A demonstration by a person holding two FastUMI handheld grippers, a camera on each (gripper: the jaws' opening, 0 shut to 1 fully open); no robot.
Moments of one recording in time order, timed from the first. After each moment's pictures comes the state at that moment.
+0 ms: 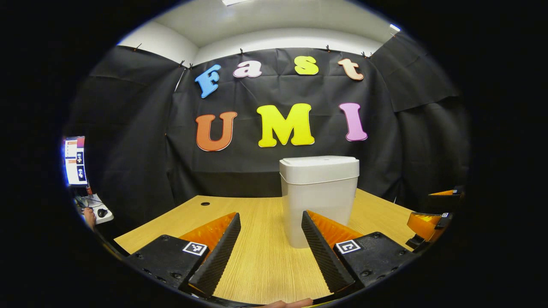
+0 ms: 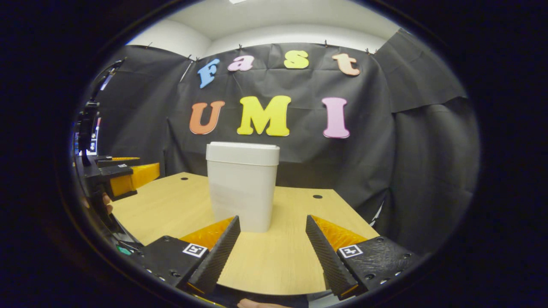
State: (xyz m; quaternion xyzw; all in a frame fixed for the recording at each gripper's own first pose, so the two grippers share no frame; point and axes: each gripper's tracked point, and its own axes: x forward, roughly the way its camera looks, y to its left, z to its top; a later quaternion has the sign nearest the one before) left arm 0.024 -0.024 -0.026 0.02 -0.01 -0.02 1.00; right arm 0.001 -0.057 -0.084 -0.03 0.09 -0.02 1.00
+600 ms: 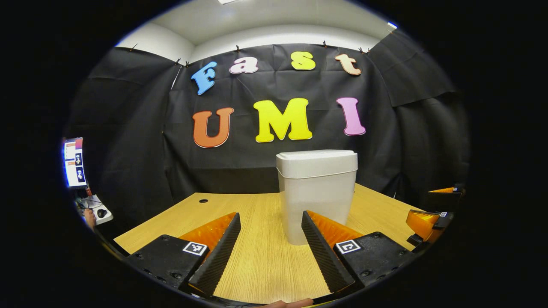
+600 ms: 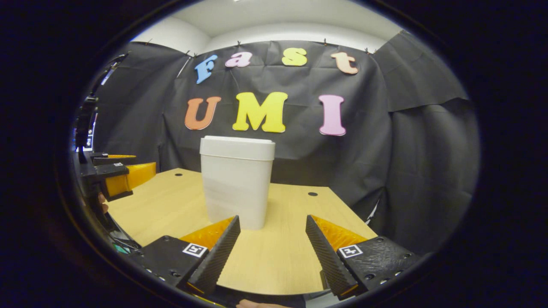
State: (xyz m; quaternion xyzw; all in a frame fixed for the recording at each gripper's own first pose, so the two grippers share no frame) left arm 0.028 -0.031 -0.035 0.03 0.01 -0.02 1.00; right arm 0.006 -0.070 -0.092 -0.03 0.10 -0.04 0.99
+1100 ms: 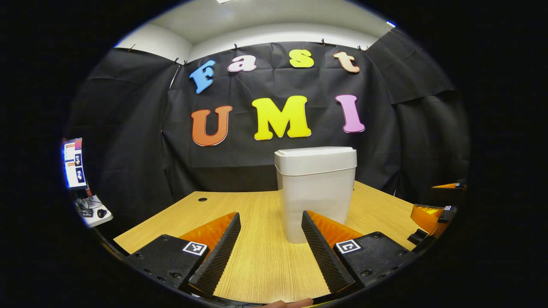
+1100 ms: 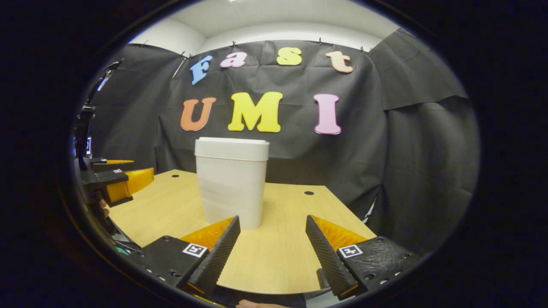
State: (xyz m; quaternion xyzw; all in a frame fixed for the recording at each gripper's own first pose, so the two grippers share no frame) left arm 0.030 -0.034 -0.040 0.03 0.02 -0.02 1.00; right arm 0.001 -0.073 -0.086 -0.03 0.10 -0.05 0.99
